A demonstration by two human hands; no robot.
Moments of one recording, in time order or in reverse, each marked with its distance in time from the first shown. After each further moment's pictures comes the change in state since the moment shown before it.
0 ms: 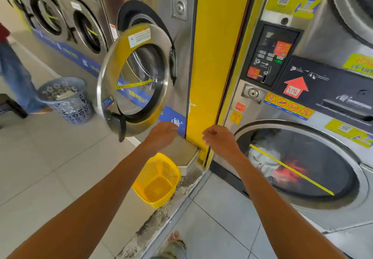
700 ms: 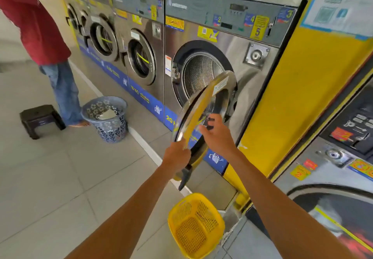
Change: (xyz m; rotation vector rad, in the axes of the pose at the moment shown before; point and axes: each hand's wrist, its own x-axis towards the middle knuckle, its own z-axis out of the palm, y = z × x) left_hand 0.109 -0.078 -0.231 0.281 0.168 -0.008; right_hand 0.147 -0.265 0.197 -0.037 0.028 -0.241
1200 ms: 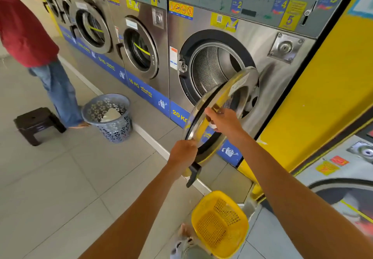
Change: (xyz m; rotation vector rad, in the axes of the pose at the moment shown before) left_hand 0.075 -0.057 -0.091 -0.328 -0.126 -0.098; right_hand 0.109 -0.067 0.075 0.190 0.032 0.308
